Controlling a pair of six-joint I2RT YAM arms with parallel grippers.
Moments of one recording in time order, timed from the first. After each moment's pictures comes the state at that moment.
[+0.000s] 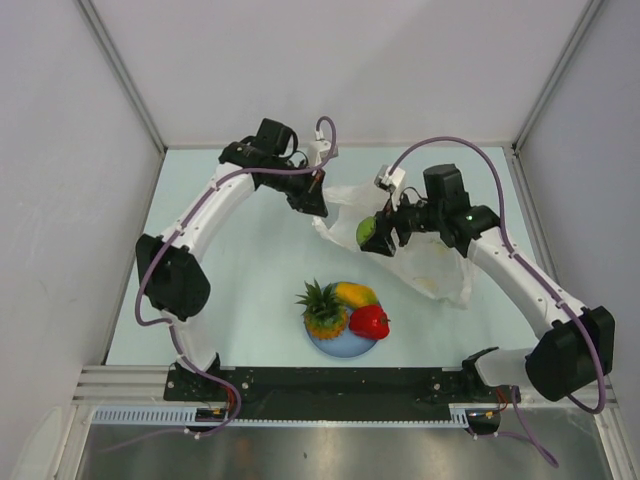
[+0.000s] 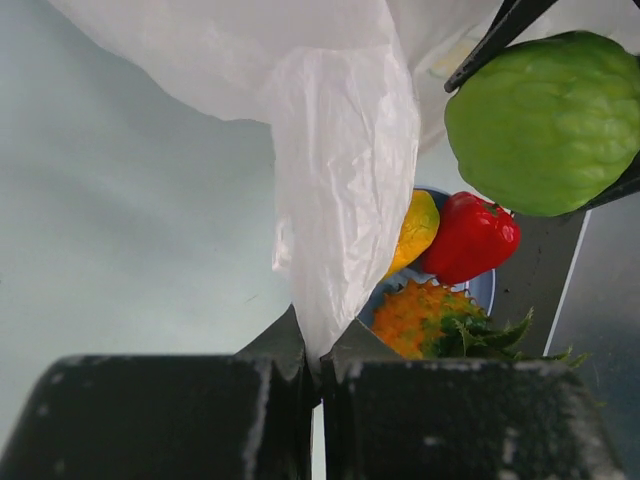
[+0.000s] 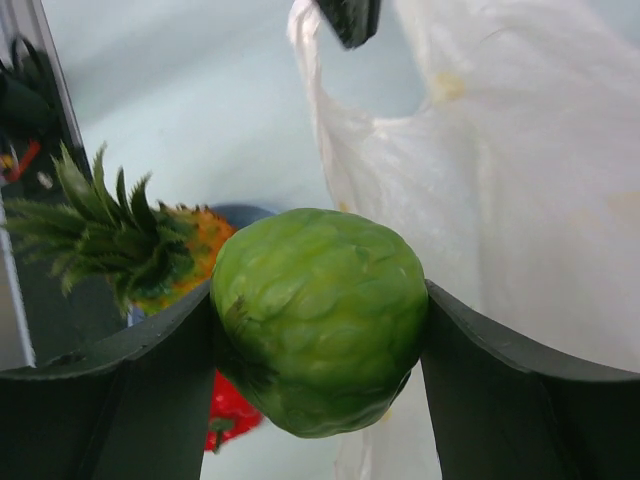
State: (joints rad) left arm -0.44 1.83 1.82 -0.97 0.75 0.32; right arm 0.43 1.31 1.16 -0.50 -0.72 -0.29
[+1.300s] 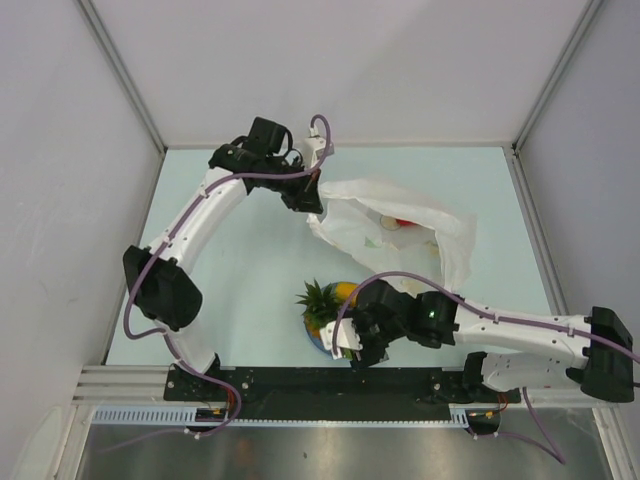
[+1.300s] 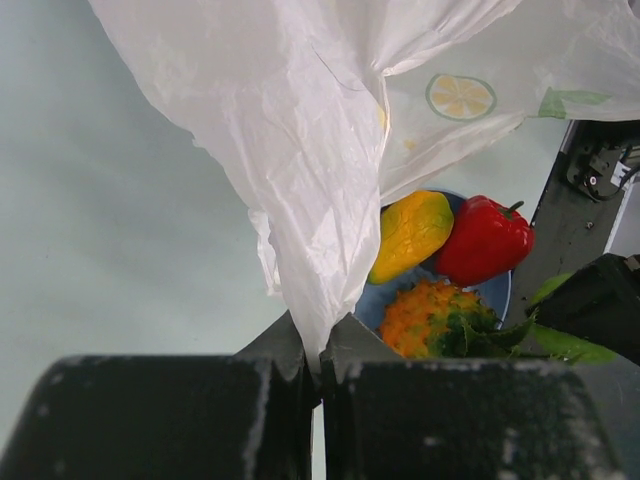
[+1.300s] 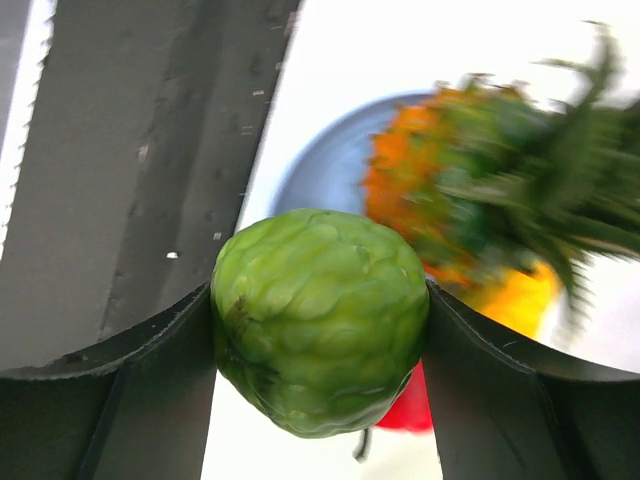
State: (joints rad) left arm -0.44 1.75 1.79 -0.95 0.67 0.30; right arm 1.23 1.12 0.82 -0.55 -0.27 -0.64
